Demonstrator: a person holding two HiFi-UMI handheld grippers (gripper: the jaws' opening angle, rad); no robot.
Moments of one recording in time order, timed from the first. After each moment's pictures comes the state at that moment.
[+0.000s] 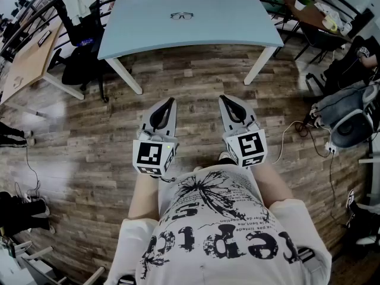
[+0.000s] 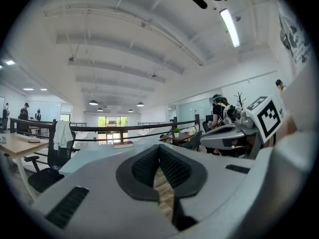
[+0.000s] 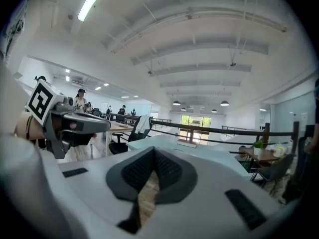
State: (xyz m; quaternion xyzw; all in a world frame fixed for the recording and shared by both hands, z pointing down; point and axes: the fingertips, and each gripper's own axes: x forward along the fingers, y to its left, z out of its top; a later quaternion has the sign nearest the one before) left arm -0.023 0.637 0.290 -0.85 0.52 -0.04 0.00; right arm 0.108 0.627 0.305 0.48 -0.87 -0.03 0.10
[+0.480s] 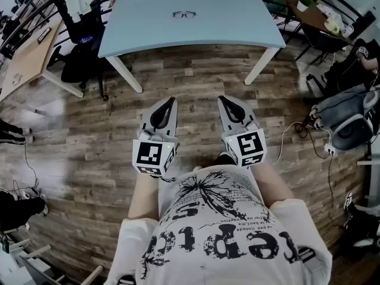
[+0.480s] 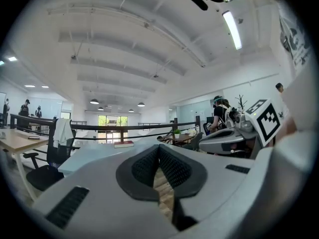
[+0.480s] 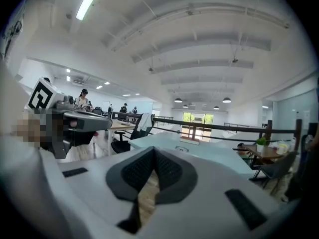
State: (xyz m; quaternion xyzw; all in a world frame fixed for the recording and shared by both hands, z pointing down) left arm -0.035 0.627 0.291 -0.85 0.52 -0.03 -0.01; right arm 0.091 0.615 0.313 0.47 -0.88 -0.02 0.11
